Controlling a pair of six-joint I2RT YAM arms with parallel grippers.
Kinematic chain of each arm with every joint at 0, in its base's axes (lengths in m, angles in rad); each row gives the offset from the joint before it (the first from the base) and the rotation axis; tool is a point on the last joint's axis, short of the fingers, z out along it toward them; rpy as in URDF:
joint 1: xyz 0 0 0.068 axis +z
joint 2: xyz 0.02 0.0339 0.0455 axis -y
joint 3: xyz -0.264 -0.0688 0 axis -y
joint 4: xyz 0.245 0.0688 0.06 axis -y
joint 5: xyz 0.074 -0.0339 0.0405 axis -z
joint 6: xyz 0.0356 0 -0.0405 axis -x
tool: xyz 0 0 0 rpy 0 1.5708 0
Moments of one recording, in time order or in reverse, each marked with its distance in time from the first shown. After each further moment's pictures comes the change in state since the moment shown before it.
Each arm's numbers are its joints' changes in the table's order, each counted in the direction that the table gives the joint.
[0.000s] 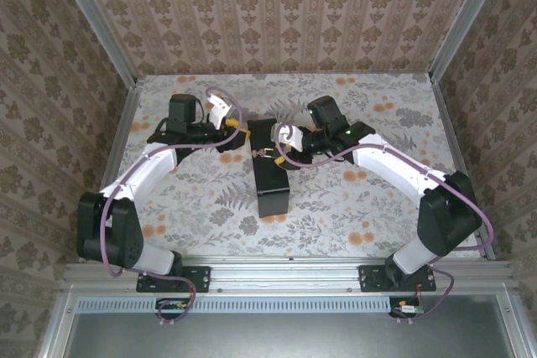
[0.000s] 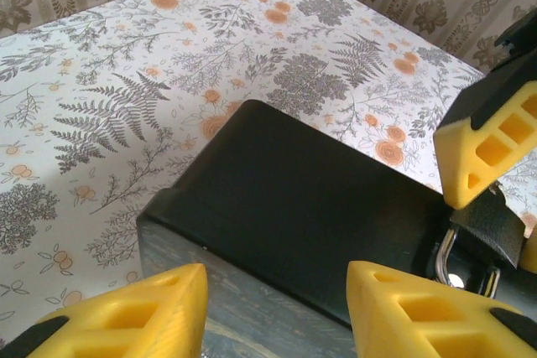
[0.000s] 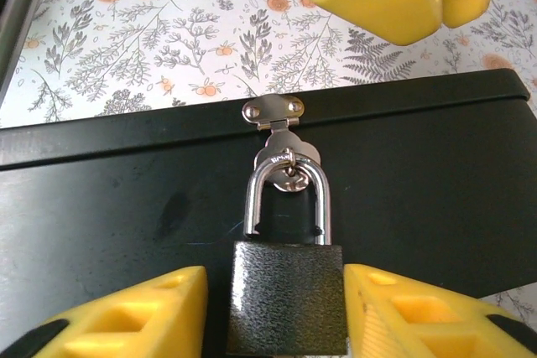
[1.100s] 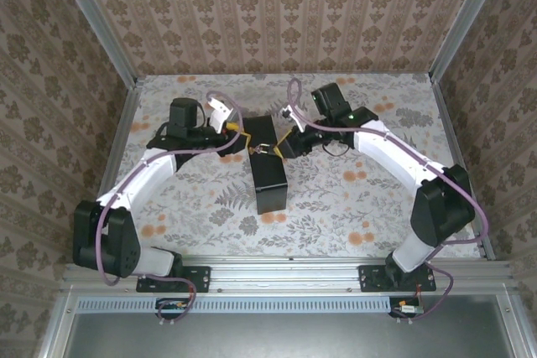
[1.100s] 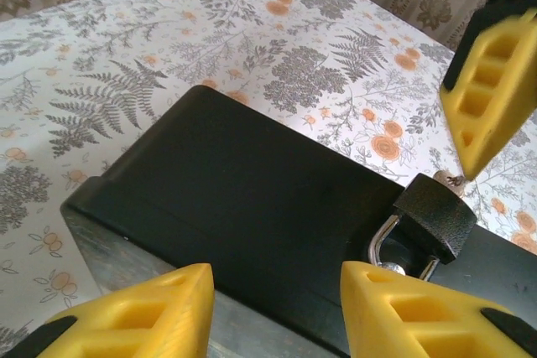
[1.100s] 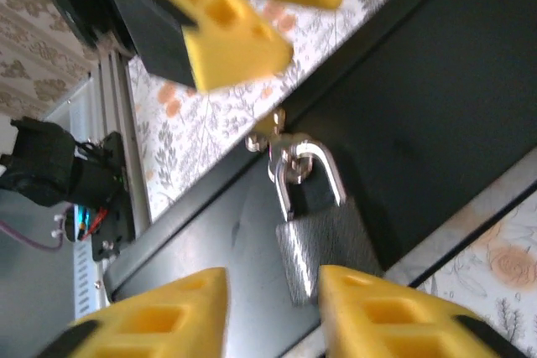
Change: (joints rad) left arm -0.029 0.067 -0.040 -0.016 -0.052 0.037; right arm -0.056 -0.042 0.105 -0.142 -0.157 -0.581
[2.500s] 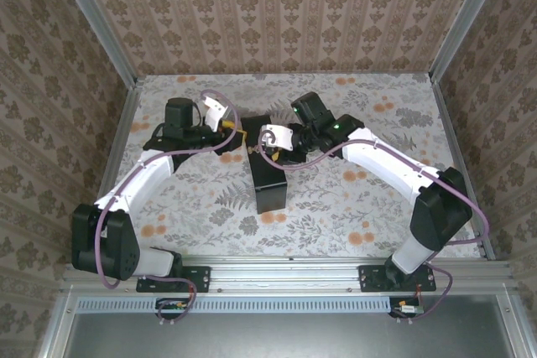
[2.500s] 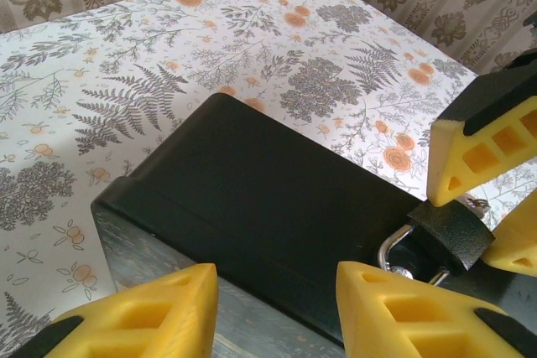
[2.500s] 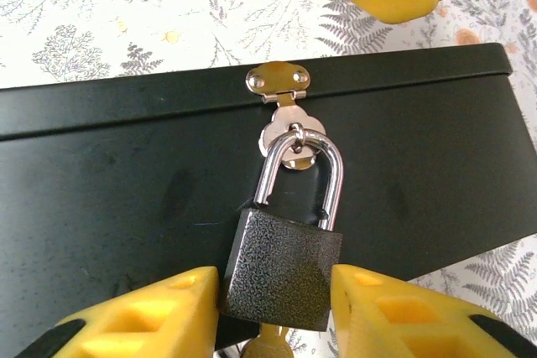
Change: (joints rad) left arm 0.029 0.008 -0.010 0.022 -0.008 0.034; right arm 0.141 -0.029 0.071 -0.032 0.392 0.685
